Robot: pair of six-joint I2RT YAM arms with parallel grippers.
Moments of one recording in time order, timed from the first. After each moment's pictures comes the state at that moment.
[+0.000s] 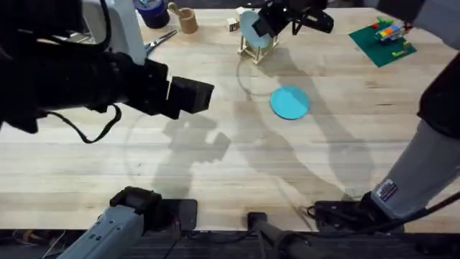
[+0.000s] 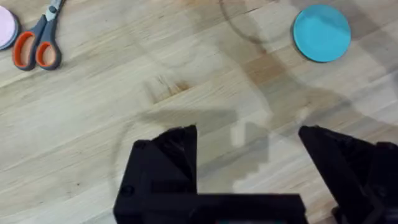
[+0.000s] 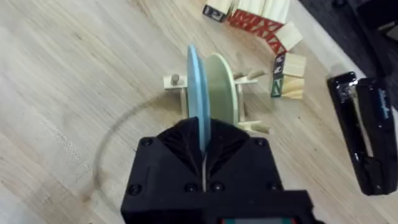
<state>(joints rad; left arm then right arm) -0.22 0.91 1.14 -1.12 0.19 0.10 0.37 2.02 1.73 -0.64 -0.10 -0.41</state>
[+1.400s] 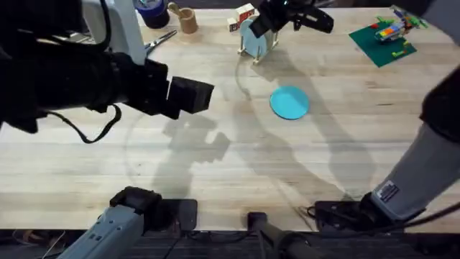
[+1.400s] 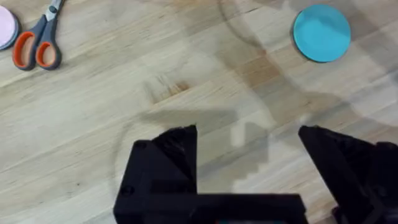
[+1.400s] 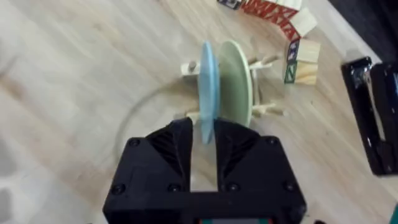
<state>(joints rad) -0.22 0.91 1.14 -1.12 0.19 0.10 0.39 2.00 1.82 -0.81 -0.10 -0.35</state>
